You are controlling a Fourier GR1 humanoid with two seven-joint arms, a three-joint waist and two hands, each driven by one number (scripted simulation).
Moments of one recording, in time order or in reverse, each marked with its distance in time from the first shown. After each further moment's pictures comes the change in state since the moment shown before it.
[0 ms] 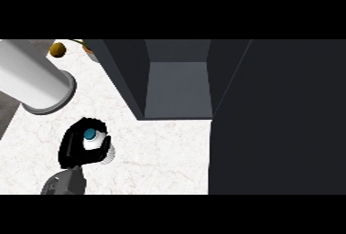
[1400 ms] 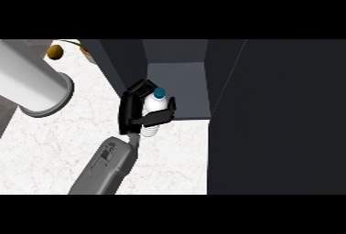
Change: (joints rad) left arm -0.279 -0.027 -0.571 -0.109 0.082 0.864 0.248; right arm 0.009 -0.051 -0.043 0.012 -0.085 0.023 -0.012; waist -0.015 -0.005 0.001
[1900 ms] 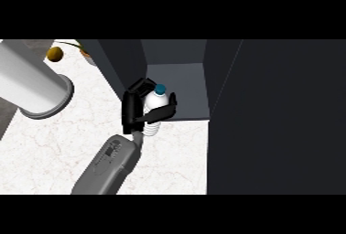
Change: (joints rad) left arm -0.032 -0.004 -0.020 0.048 0.009 0.131 0.008; right arm -0.010 -0.013 0.008 0.011 -0.024 0.002 -0.006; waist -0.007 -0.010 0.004
